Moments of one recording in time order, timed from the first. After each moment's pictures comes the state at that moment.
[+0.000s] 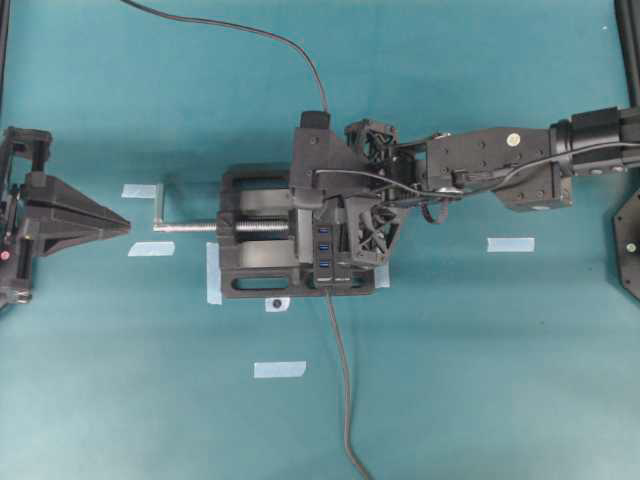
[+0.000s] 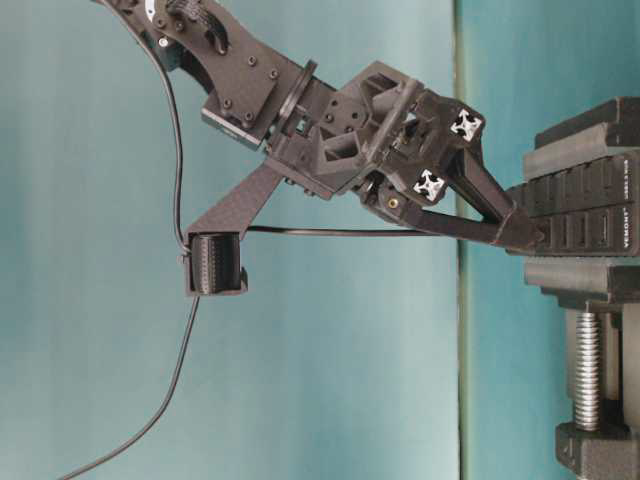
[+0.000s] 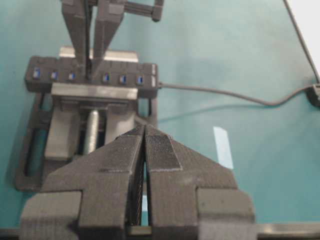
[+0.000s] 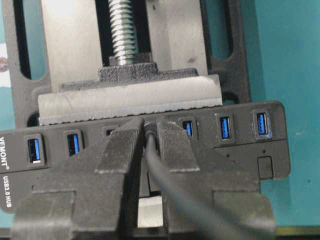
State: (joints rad) left arm -0.03 -0.95 1.14 0.00 0.12 -0.11; right arm -0.08 0.16 0.44 -0.10 0.44 0.09
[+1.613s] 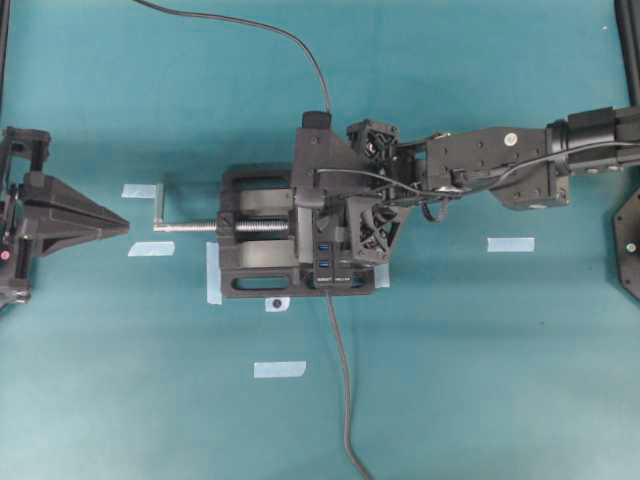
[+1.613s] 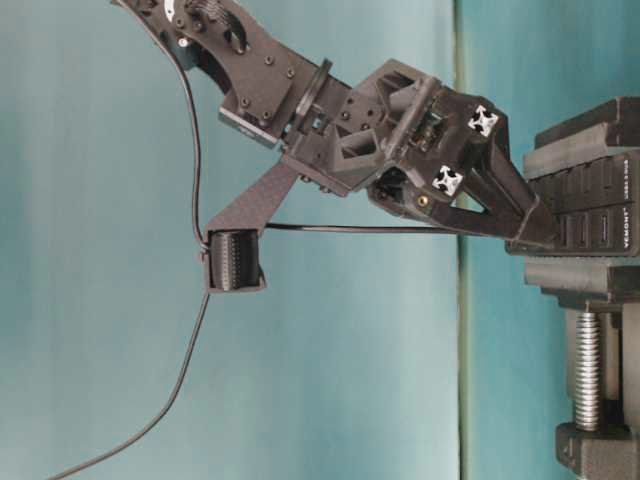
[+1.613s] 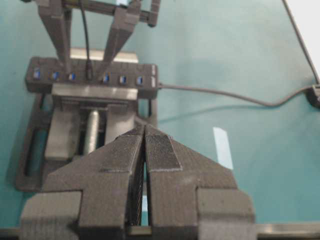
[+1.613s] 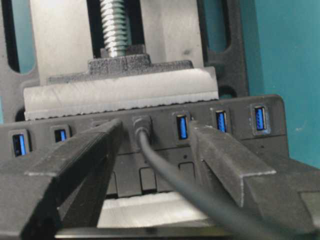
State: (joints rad) left arm -0.03 -0.96 1.15 0.00 0.12 -0.11; right arm -0.09 0.15 0.45 -0.10 0.40 0.09
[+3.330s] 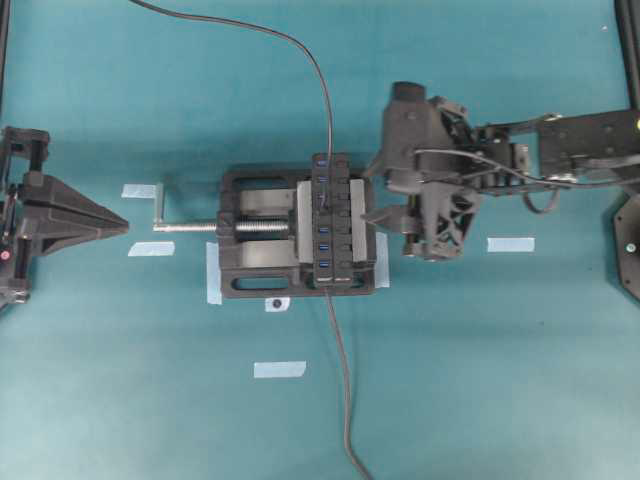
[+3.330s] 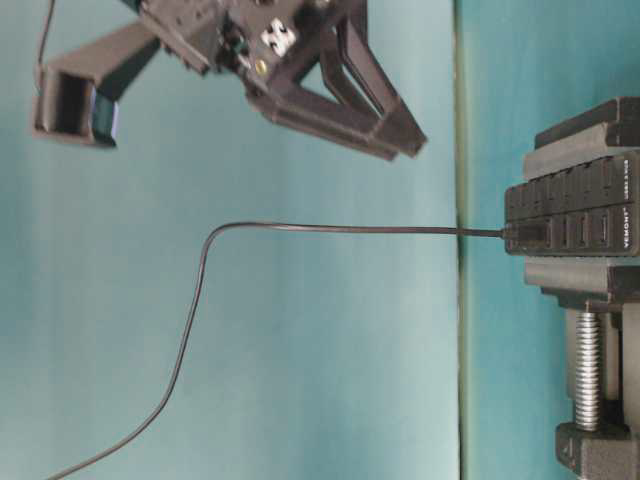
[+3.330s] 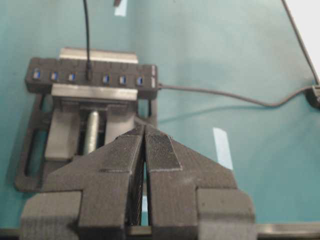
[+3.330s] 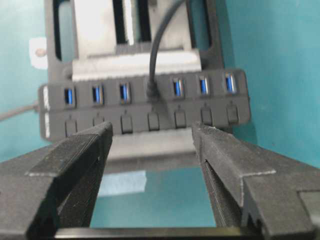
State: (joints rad) left arm -0.03 -0.96 1.15 0.00 0.12 -0.11; right arm -0.07 -0.19 0.65 -0.10 0.36 0.09
